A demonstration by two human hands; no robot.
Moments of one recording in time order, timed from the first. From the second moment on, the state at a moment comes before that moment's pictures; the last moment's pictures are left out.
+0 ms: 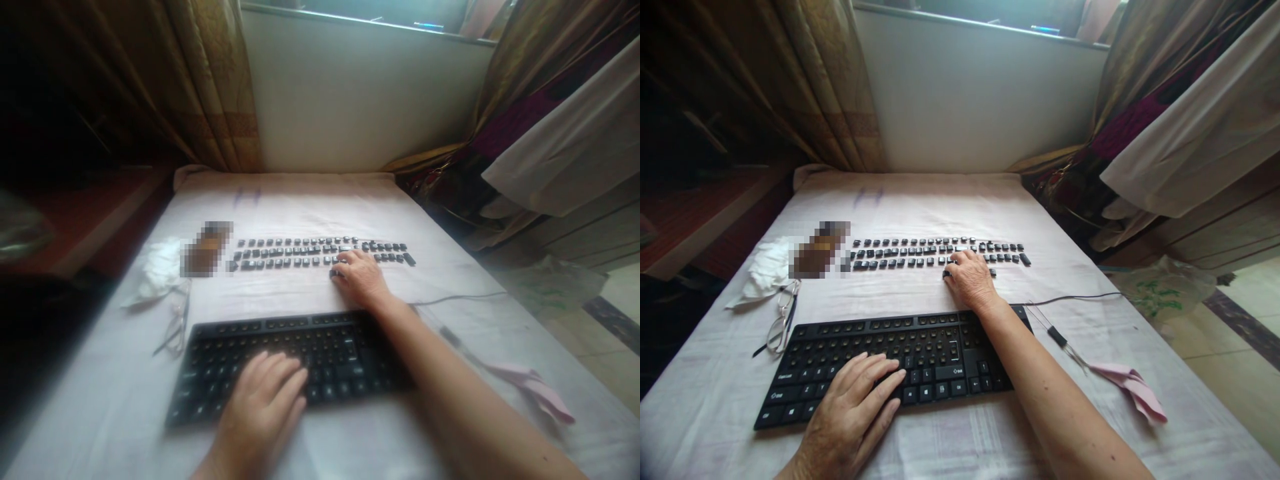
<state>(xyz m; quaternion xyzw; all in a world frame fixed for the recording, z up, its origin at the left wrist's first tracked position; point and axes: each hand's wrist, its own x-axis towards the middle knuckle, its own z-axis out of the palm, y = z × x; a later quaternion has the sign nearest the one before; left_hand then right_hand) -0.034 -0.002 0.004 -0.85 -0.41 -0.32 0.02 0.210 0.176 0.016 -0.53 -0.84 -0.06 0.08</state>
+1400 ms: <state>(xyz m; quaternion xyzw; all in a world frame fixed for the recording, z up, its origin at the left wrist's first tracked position) -0.018 -0.010 0.006 -0.86 -0.44 -0.26 0.00 0.185 0.044 0.029 -0.47 -0.82 0.26 0.20</state>
